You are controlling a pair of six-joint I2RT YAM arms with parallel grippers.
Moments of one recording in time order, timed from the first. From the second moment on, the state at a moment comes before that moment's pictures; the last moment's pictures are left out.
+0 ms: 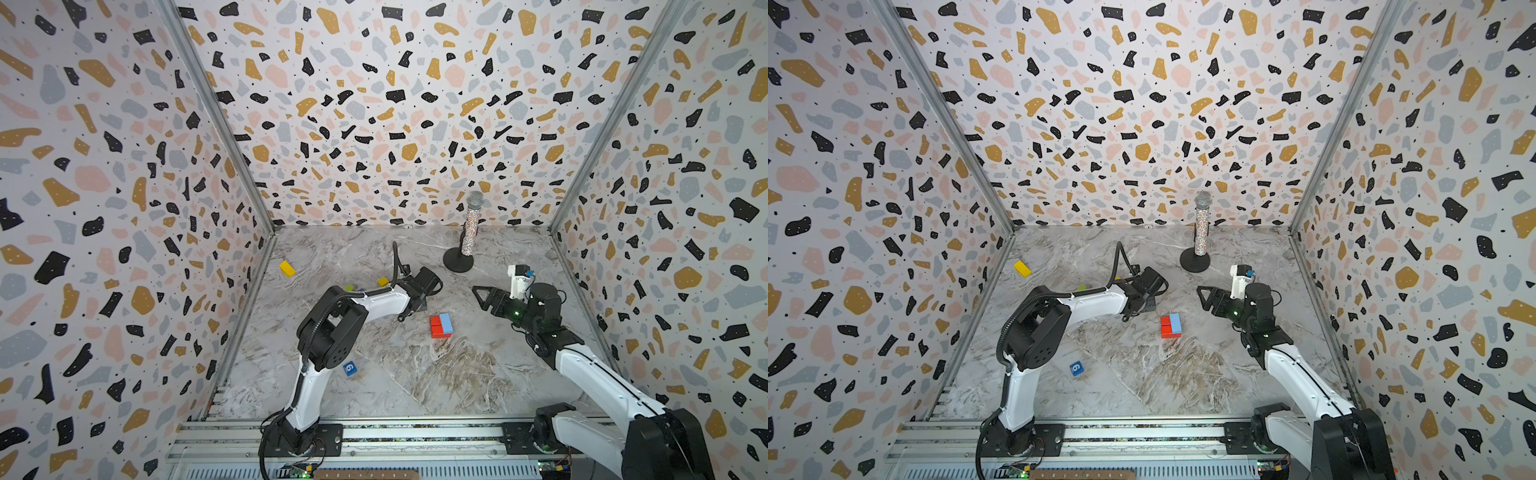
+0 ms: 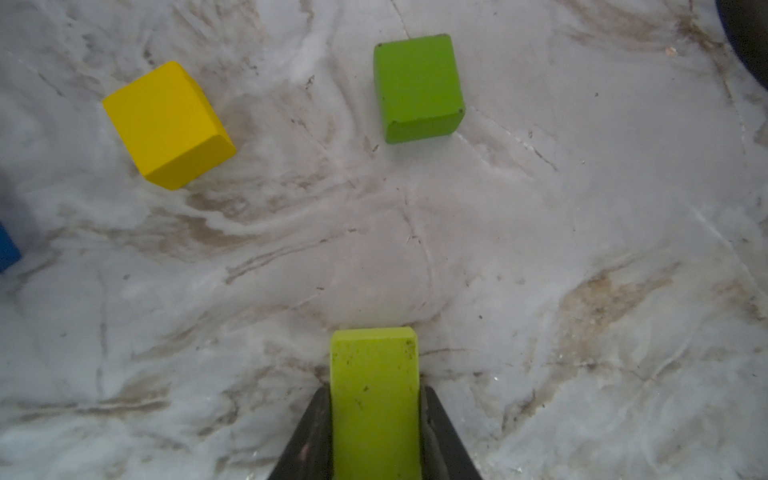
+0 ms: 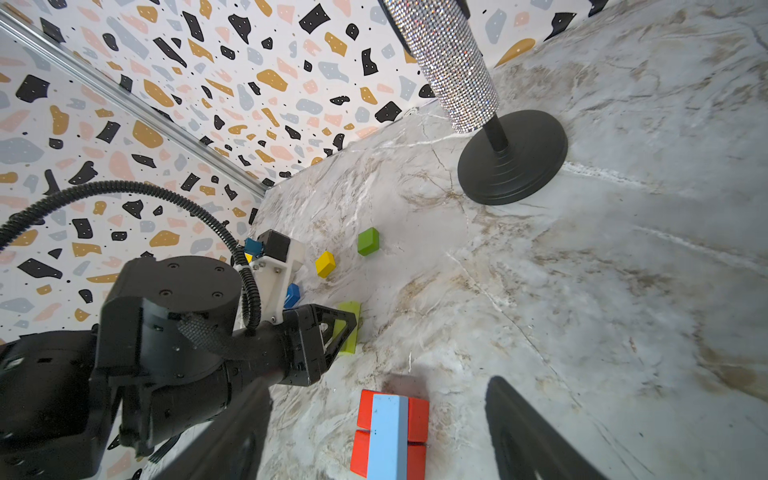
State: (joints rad) left arm -0.76 2.08 1.42 -0.47 -0.36 -0.79; right arm 0.22 1.06 0.52 0.17 -0.39 0.57
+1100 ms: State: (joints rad) left arm -0.87 1.79 1.30 -0.52 -0.29 -0.83; right arm 0.22 1.10 0.52 0.17 -0.37 0.57
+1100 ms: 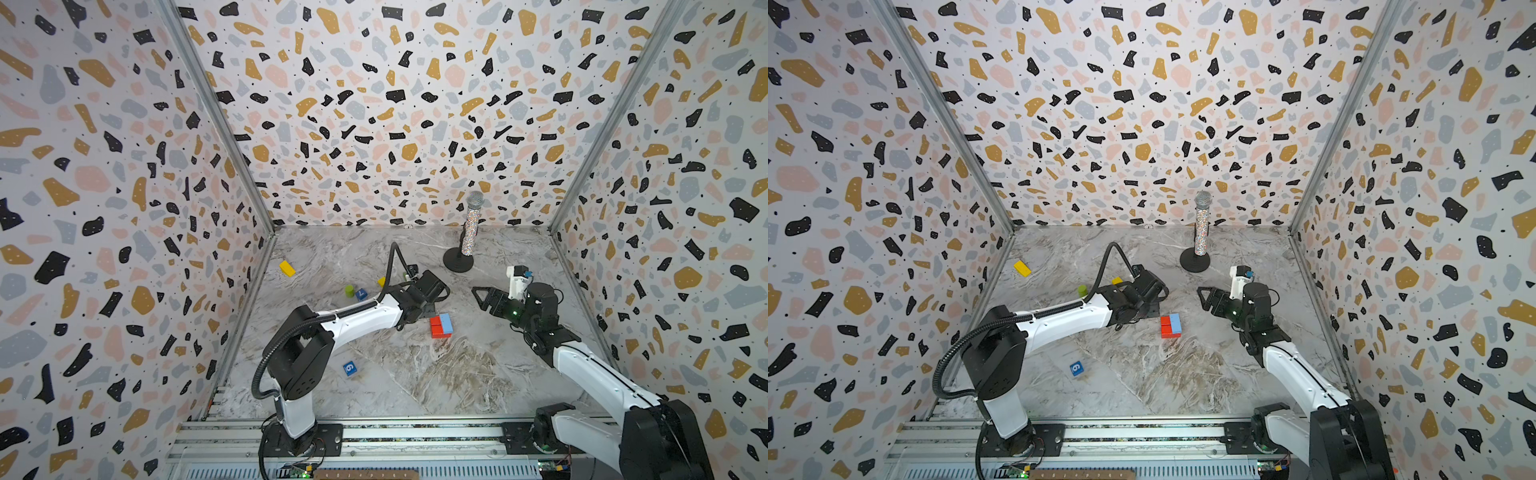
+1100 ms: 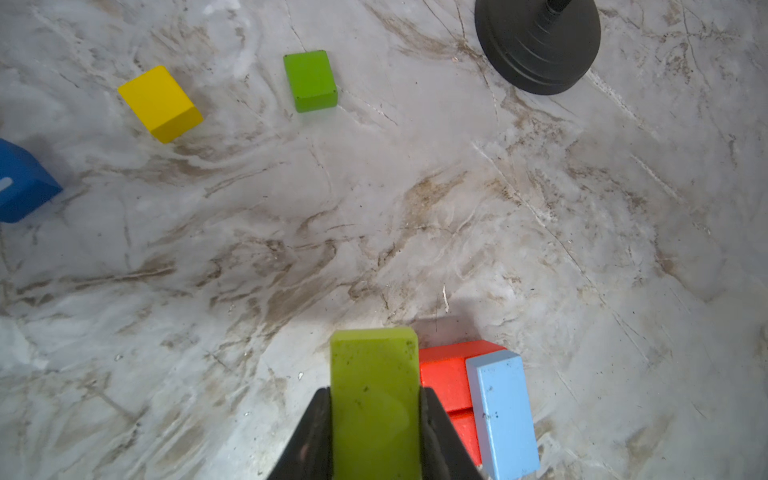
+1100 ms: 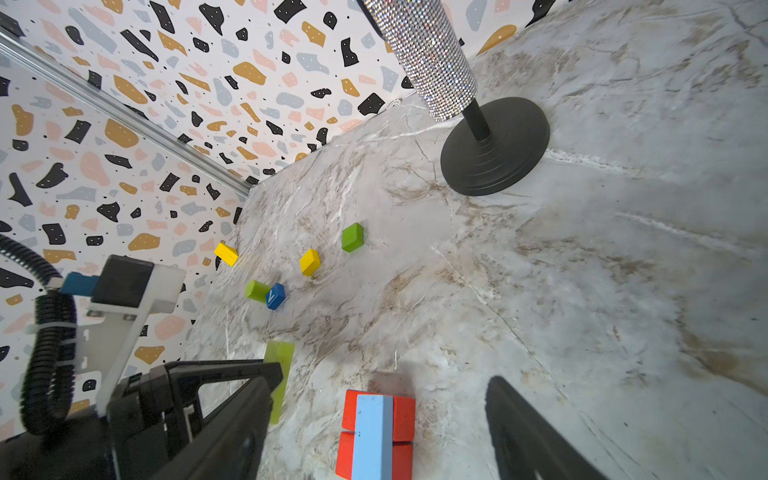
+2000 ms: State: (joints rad) left arm -0.94 1.82 1.25 -0.45 -0.24 -0.90; right arm 0.22 1.10 0.52 0.17 -0.36 0.57
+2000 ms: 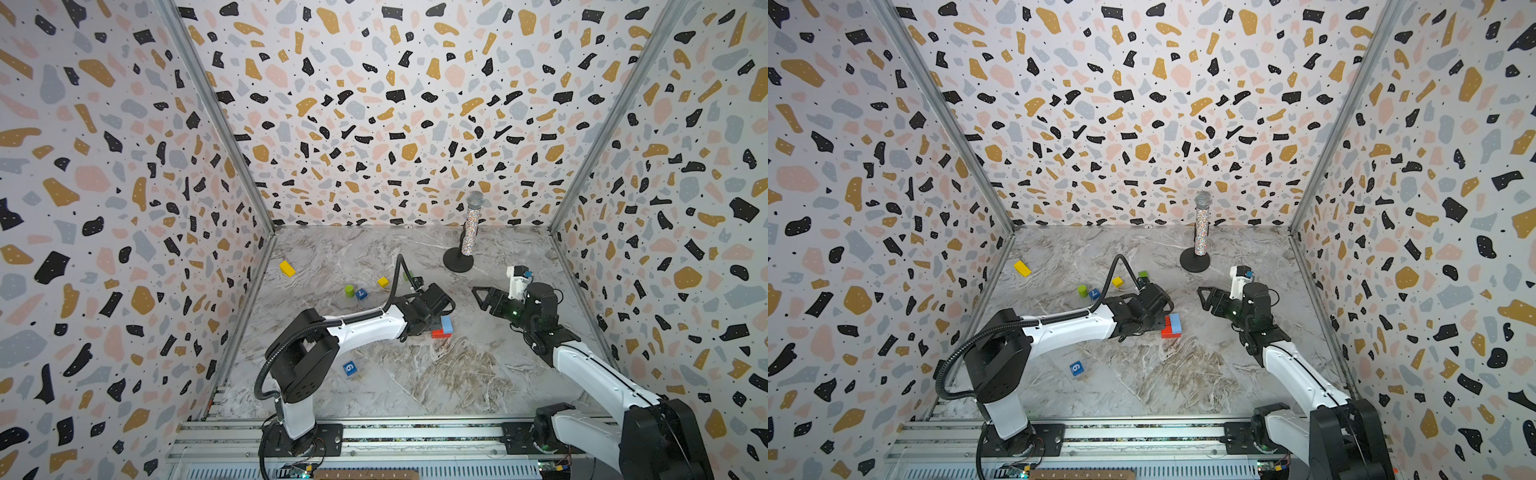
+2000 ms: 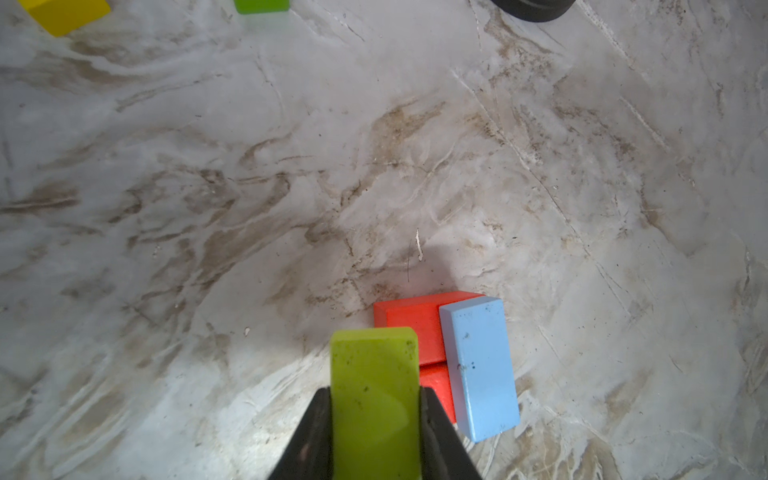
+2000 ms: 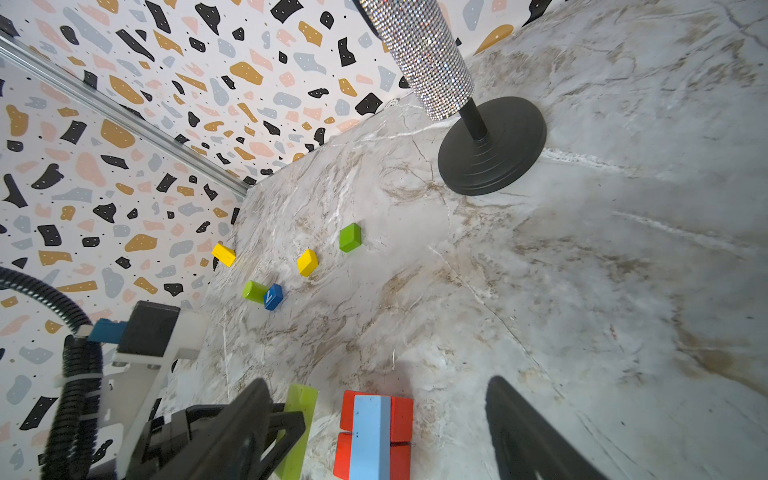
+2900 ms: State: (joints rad) left arm -0.97 1.89 1.31 -0.45 -0.24 -0.91; right arm 0.22 1.10 0.52 0.17 -0.36 0.57
